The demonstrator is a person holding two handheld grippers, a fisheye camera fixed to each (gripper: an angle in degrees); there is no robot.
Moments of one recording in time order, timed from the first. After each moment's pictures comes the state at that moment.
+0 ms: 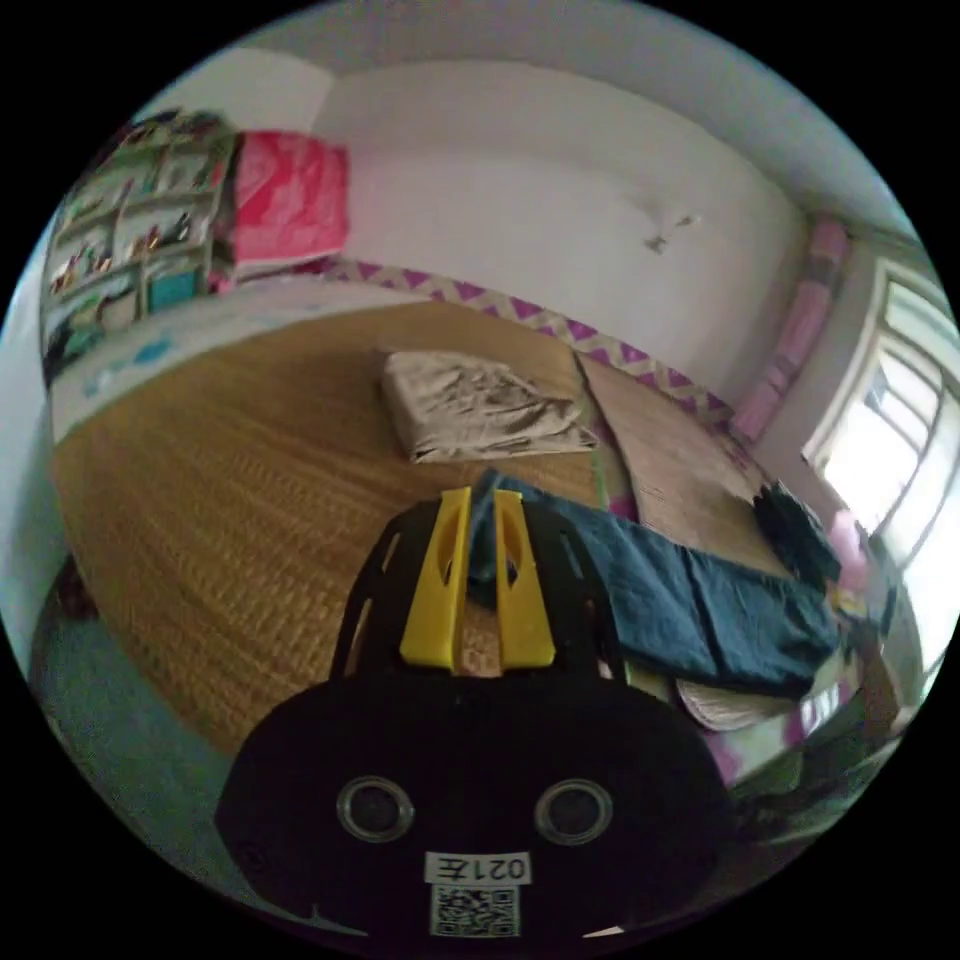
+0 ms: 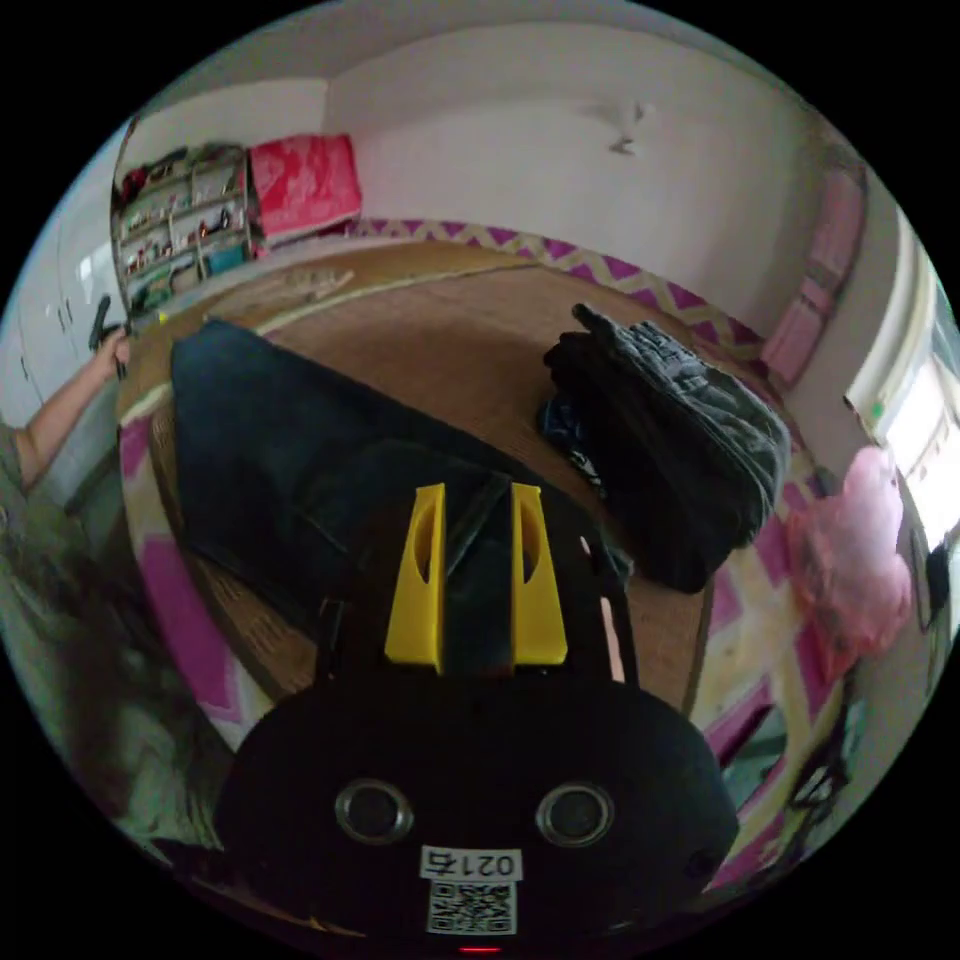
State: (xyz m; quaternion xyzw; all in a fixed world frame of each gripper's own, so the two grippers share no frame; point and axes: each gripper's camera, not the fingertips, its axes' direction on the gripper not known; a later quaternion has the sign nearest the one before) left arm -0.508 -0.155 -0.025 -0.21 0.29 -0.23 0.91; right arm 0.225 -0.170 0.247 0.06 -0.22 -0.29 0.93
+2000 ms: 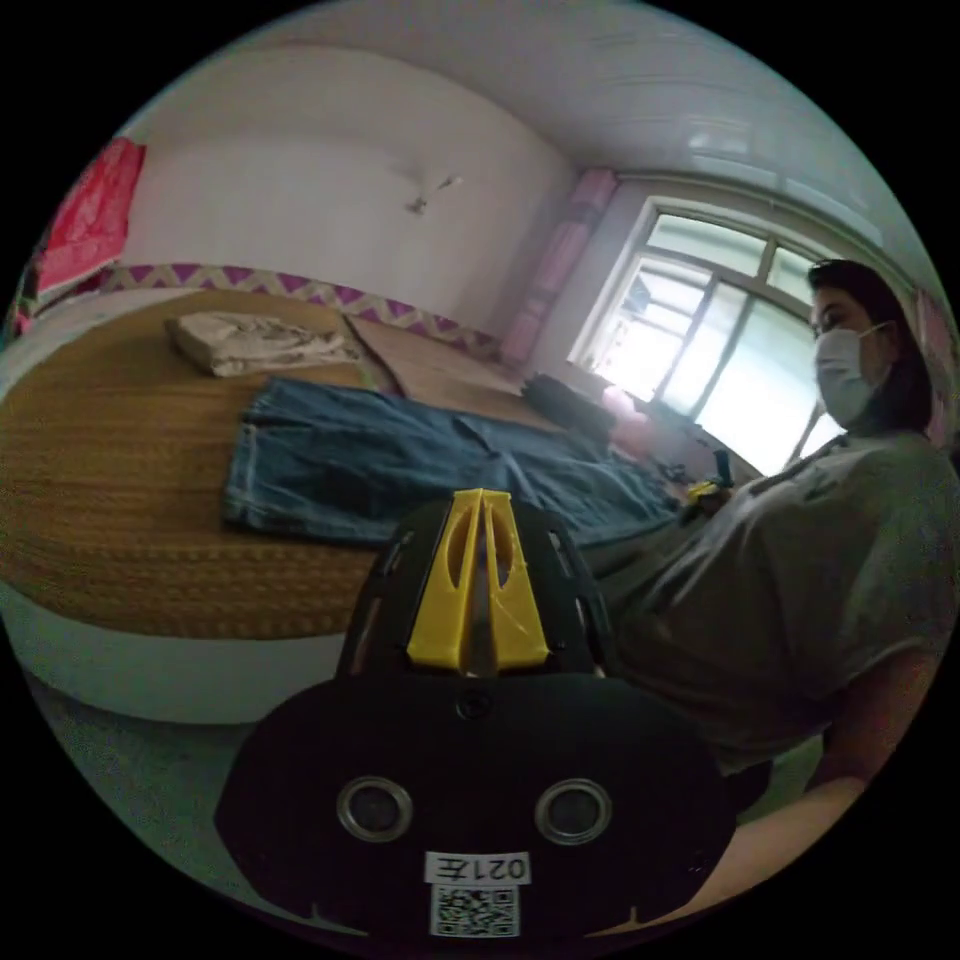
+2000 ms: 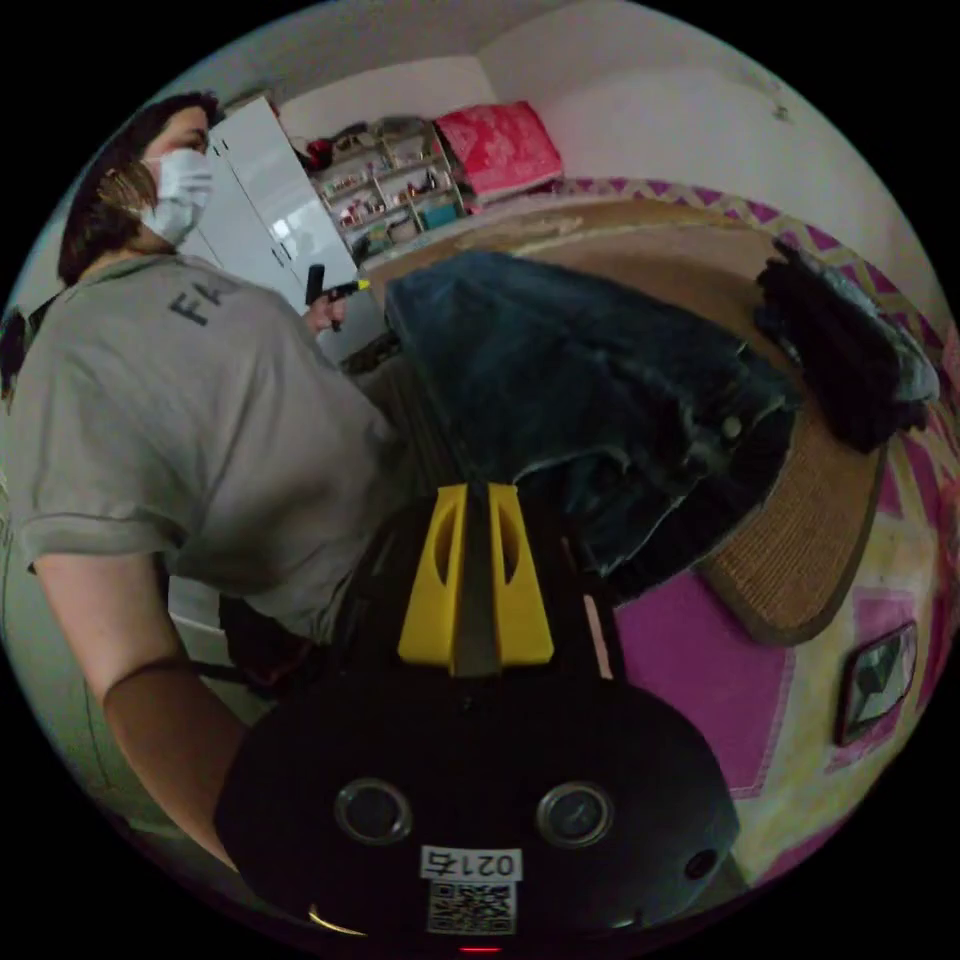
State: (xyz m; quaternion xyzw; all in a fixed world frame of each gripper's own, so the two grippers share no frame) left arm -0.600 -0.051 -0.242 -0.13 0.51 -0.18 0.83; right arm 0.383 -0.030 0.161 0.00 -0.48 -0.36 0.80
